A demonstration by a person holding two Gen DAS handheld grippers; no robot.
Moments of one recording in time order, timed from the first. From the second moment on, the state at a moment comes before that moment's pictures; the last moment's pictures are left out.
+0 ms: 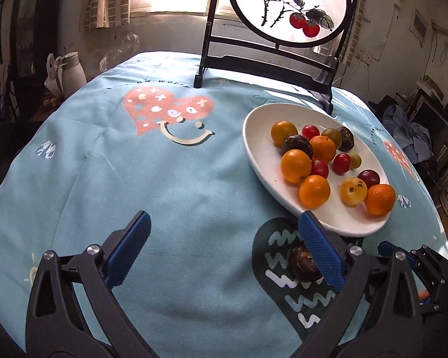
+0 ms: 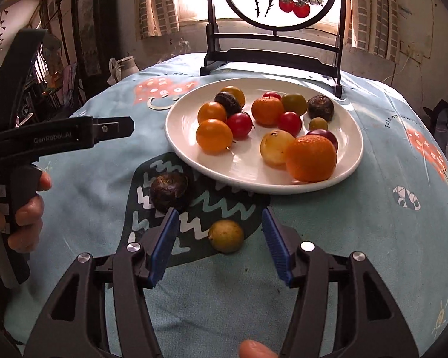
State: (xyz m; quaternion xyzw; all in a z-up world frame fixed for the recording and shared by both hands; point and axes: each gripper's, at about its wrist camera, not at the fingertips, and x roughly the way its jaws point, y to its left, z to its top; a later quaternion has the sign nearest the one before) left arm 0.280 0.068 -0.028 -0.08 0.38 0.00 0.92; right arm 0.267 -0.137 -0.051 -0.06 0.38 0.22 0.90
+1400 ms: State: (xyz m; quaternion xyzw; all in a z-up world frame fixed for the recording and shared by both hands) left arm 0.271 -0.011 -0.055 0.03 0.42 -0.16 0.89; right arm 0.279 -0.179 -0.046 0.03 0.39 0.20 0.90
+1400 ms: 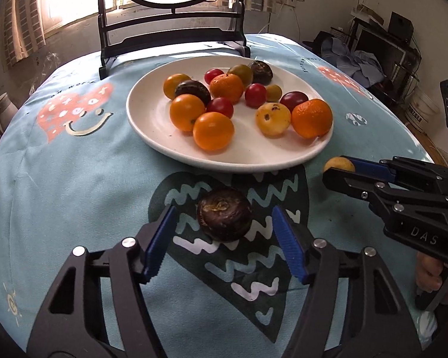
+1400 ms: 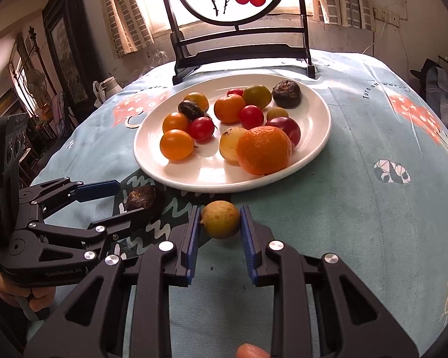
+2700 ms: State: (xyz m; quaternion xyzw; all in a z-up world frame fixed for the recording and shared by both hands) left arm 0.265 -0.010 0.001 0.00 0.36 -0.19 0.91; right arm 0.270 -0.185 -0.006 0.05 0.32 0.24 0.91
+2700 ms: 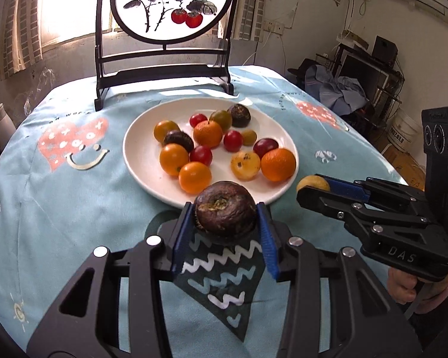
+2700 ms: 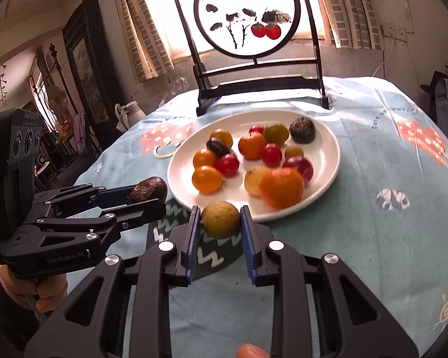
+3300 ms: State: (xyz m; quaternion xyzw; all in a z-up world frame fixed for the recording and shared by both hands) left arm 0.383 -0.008 -0.002 0.03 0.36 -0.09 0.93; right arm 0.388 -0.184 -0.011 0.05 0.33 0.20 0.92
